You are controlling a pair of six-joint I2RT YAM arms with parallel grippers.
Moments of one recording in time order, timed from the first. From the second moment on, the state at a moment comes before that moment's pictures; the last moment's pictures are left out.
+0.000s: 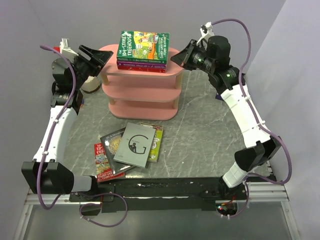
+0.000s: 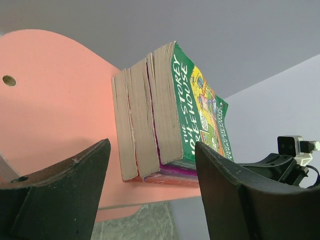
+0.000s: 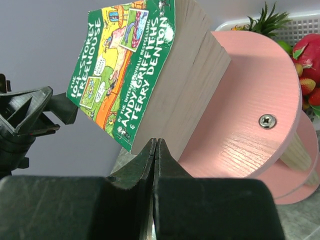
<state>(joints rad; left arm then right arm) -0.02 1.33 1.36 0.07 0.37 -0.99 0.39 1.62 1.93 -0.47 -0.28 0.63</state>
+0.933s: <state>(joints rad) -0.02 1.30 1.35 -0.02 0.28 -0.97 0.38 1.45 1.64 -0.39 -0.19 0.66</state>
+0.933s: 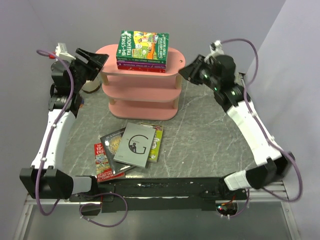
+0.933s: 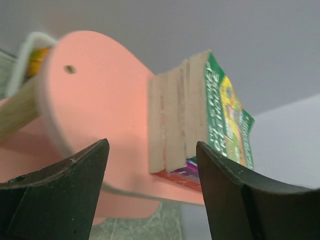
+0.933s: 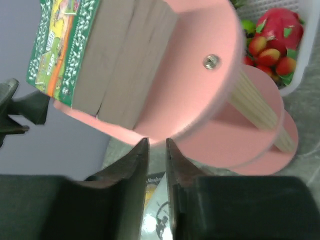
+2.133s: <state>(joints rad) -0.35 0.71 0.35 -0.30 0.03 -1.02 0.75 1.45 0.53 0.36 -0.46 0.95</state>
